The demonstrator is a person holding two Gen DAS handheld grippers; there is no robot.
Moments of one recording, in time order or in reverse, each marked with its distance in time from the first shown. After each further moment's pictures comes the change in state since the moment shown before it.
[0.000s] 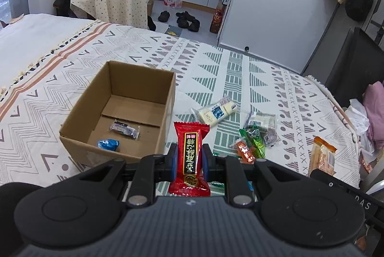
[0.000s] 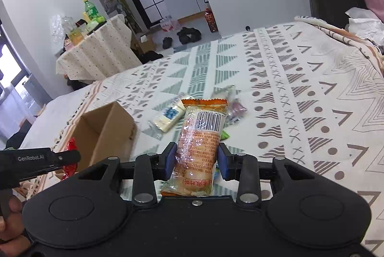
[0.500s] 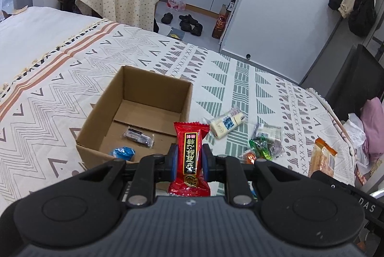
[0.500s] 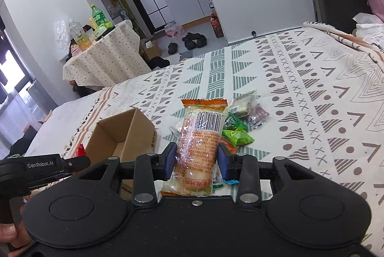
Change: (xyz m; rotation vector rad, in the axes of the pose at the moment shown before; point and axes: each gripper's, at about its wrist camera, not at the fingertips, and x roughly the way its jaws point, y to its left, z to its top) left arm -0.003 0.044 0.016 -0.058 -0.011 -0.030; right arm 0.000 0.042 0.002 0.012 -0.023 0.012
